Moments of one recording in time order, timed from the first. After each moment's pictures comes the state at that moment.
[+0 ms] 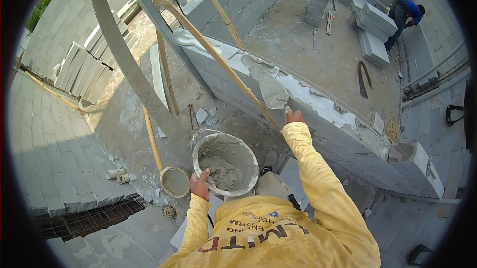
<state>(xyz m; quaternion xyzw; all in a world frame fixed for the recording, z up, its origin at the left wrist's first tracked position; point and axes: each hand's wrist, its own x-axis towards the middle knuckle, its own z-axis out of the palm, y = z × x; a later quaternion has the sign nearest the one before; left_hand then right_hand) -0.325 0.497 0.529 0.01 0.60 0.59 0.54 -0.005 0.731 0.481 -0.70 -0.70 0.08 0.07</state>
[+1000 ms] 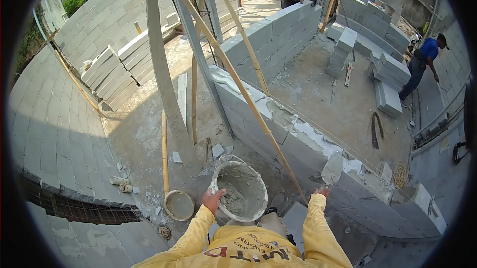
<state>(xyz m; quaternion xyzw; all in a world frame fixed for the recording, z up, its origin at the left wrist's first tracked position) -0.338 0.521 0.523 0.10 0.63 0.53 0.55 0.135 0.632 0.281 -0.87 -0.46 0.19 0.03</state>
